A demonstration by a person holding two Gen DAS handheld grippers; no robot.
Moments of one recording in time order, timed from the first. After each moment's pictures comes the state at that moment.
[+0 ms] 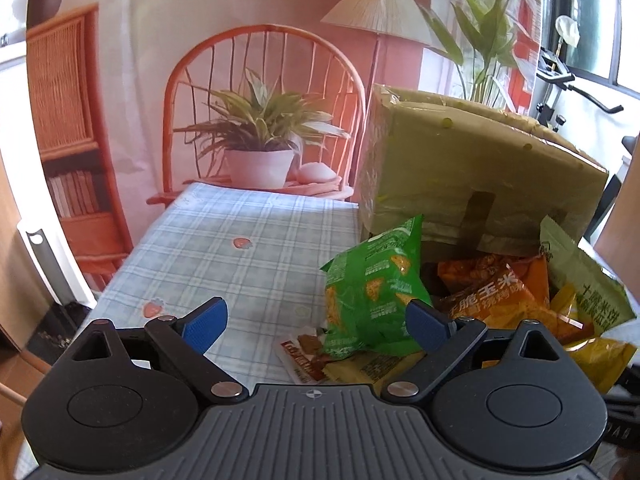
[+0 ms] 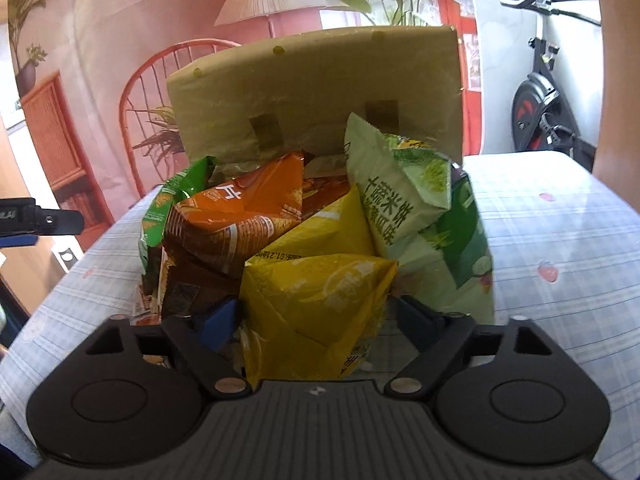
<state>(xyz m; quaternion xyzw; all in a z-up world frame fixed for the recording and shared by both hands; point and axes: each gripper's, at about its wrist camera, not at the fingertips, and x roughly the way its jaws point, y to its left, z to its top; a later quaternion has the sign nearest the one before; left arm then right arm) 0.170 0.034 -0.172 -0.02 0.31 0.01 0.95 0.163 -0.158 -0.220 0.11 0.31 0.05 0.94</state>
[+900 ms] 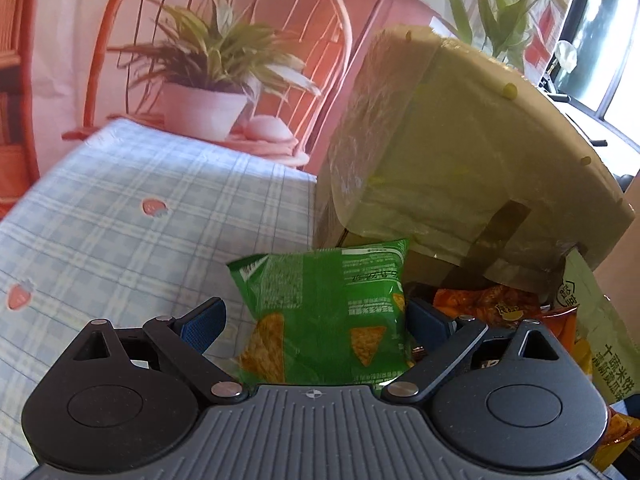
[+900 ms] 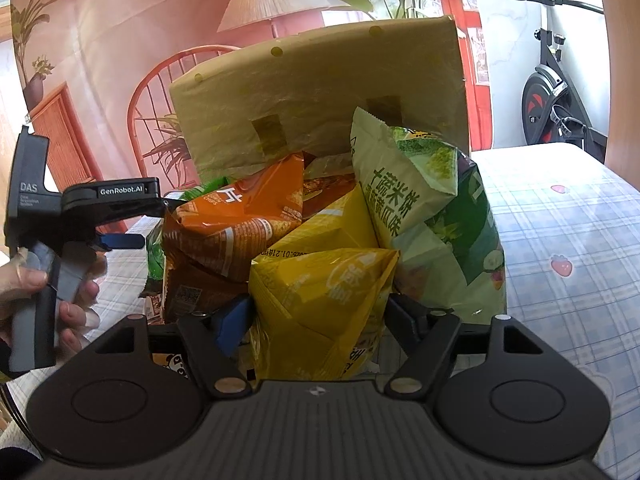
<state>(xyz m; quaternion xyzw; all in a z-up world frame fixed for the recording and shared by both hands) 0.276 0.040 -0.243 -0.13 0.35 -0.08 0.92 0.163 -0.163 -0.224 0.12 0.30 0.06 0.94</state>
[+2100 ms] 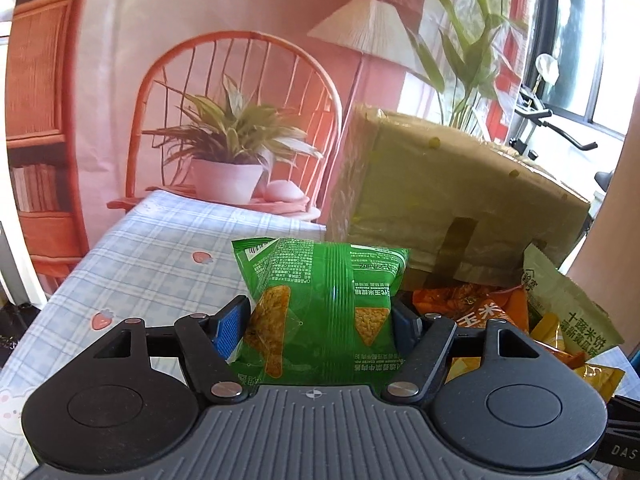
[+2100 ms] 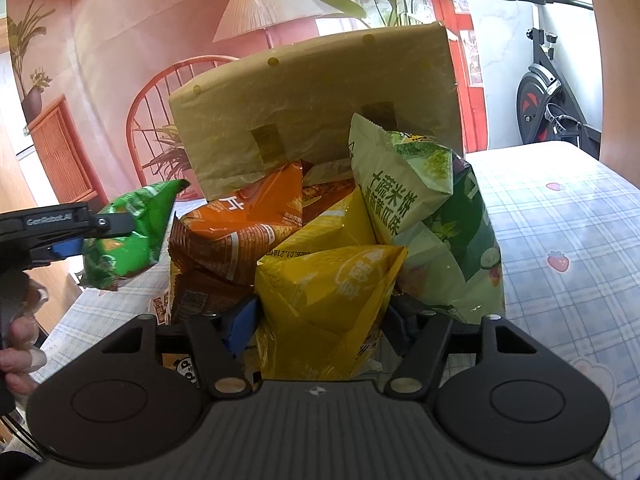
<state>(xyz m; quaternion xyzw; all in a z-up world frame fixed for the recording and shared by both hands) 0.188 0.029 -0.196 -0.07 0.26 -0.04 0.96 0.153 -0.163 -0.221 0.14 0.29 0.05 0.95</state>
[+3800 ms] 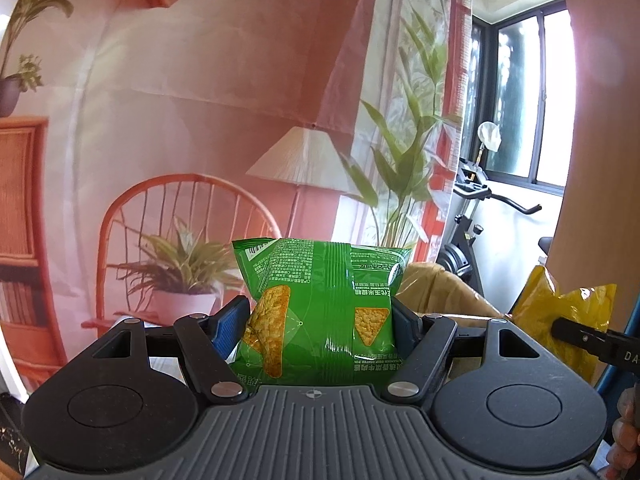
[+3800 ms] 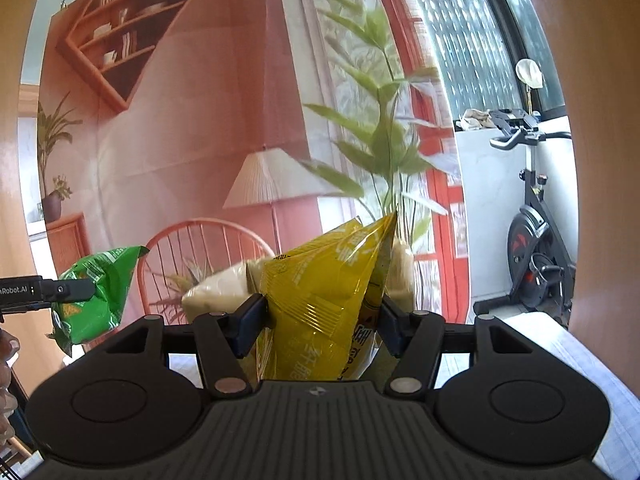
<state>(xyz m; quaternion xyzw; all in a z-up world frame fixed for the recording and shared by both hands) 0.158 0.006 -0.083 -0.05 0.12 -0.10 0.99 0.143 -0.210 -0.076 0.11 0.09 0.04 0.99</state>
